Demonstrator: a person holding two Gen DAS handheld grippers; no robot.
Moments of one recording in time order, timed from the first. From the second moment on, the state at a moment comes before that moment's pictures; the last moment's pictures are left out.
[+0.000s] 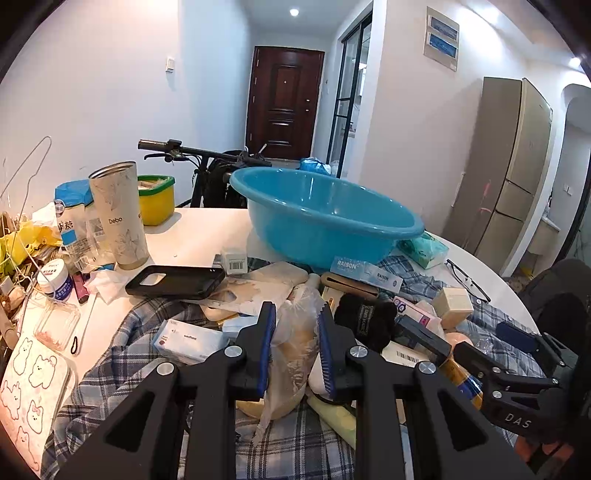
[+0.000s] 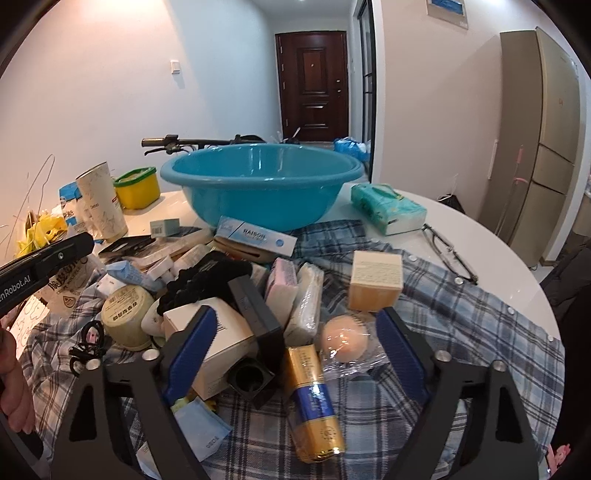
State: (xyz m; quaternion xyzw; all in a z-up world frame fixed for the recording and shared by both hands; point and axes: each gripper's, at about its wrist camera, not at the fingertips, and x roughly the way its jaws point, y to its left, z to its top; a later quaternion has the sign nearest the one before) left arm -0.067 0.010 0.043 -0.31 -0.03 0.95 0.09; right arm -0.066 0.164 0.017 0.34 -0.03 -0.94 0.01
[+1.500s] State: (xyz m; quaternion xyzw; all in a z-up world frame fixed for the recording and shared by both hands) left arm -0.074 0.010 0.021 -0.34 -0.03 0.93 0.10; right arm -0.083 0.151 -0.006 0.38 -0.05 -0.92 0.08
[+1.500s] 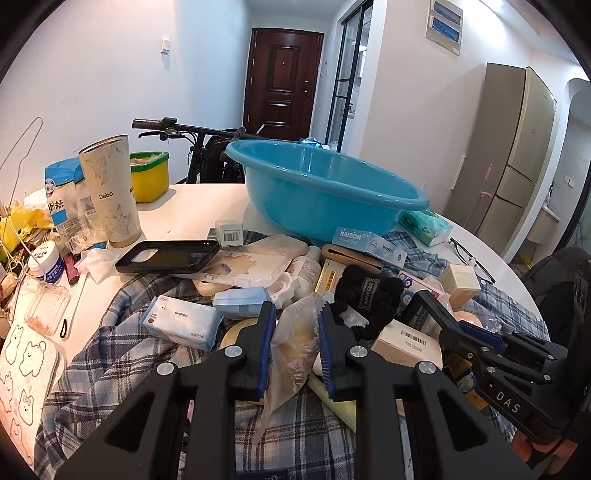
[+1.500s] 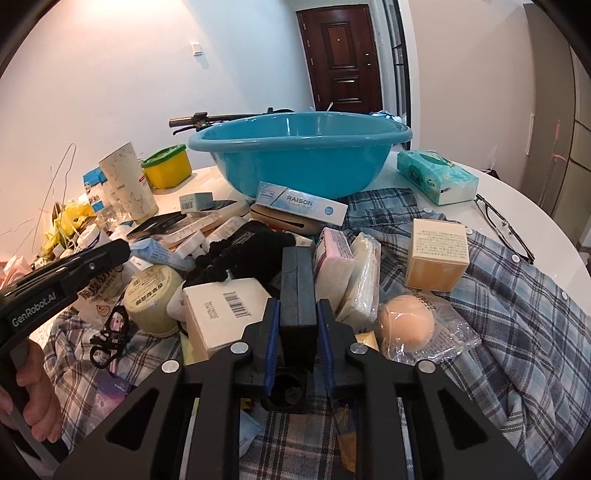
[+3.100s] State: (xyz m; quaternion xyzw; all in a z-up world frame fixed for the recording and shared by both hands) left arm -0.077 0.013 0.003 -0.37 -0.02 0.92 0.10; right arm -0.107 0.154 -0.013 0.35 -0.08 -0.93 0.05
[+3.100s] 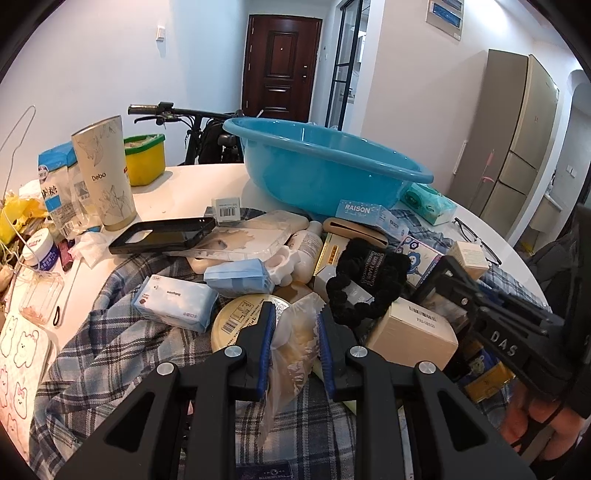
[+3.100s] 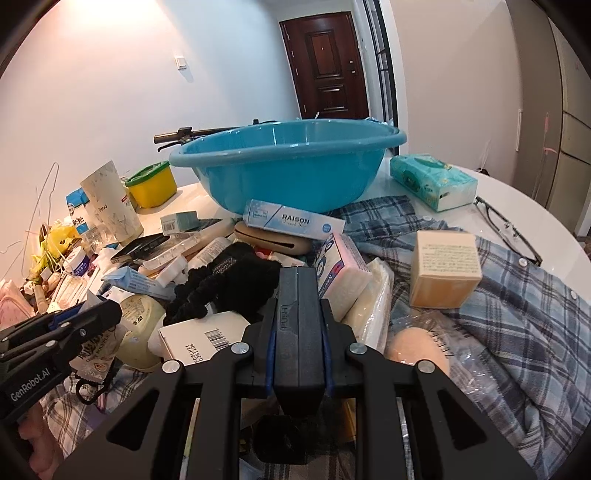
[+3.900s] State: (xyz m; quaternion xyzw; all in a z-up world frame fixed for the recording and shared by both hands) left arm -0.083 0.019 0.053 -0.30 0.01 0.95 0.11; right arm -0.099 0.158 0.037 0.29 -0.05 -0.96 0.04
